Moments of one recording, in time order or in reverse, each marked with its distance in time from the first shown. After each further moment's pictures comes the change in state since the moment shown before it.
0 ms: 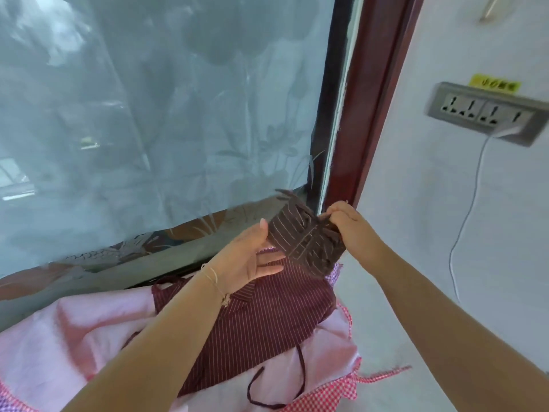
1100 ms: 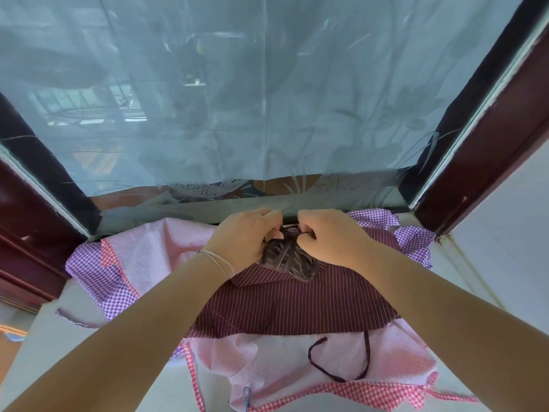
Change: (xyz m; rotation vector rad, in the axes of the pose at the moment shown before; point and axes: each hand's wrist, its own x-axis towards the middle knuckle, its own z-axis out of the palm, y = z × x) left_hand -0.091 -0.003 -0.151 1.659 0.451 0.563; right_hand 0.010 -0.025 0.194 -0.812 -0.522 -0.653
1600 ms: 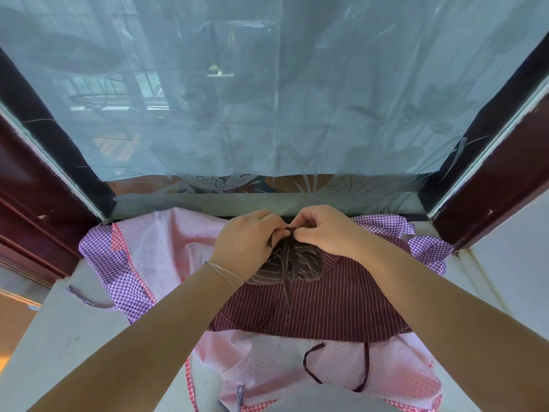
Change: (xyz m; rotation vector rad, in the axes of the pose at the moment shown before) left_hand 0.001 0.019 0.021 -0.006 0.295 -0.139; right_hand 0.023 0.014 -0.004 0.549 -0.255 0.127
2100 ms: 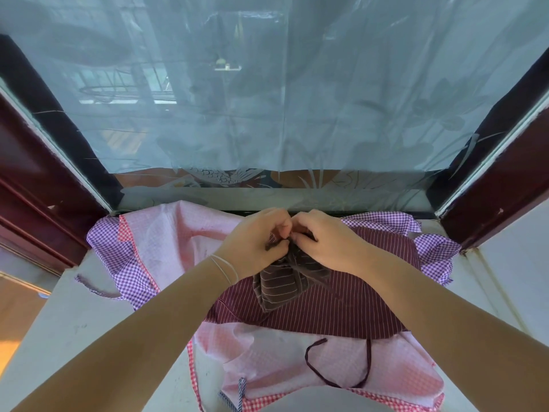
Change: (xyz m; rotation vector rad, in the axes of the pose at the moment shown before) left_hand -0.007 0.006 -0.014 -0.404 -0.237 -0.112; right_hand -0.009 0.009 0.019 -0.287 0.068 -0.280
